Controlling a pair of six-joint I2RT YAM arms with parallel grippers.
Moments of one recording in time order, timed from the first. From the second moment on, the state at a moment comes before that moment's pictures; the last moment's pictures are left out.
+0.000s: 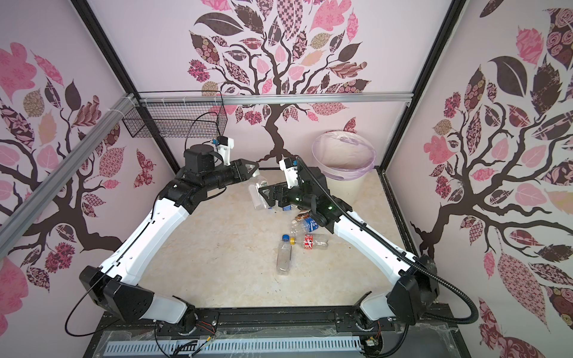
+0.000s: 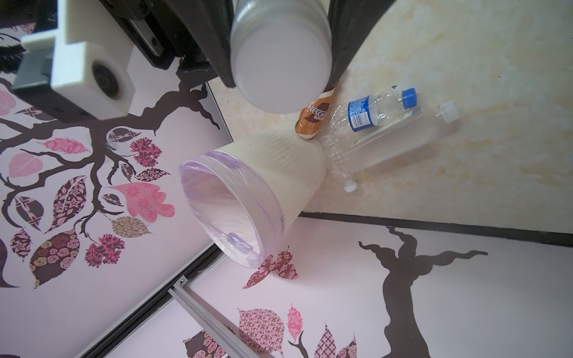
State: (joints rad) left arm -0.42 1.47 1.60 -0.47 0.32 -0.58; right arm 0.63 1.42 1.29 -0.12 -0.34 0.45
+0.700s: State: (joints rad) left arm -0.43 1.47 1.60 -0.46 0.30 -0.59; right arm 0.70 1.50 1.38 -0.14 -0.27 0.44
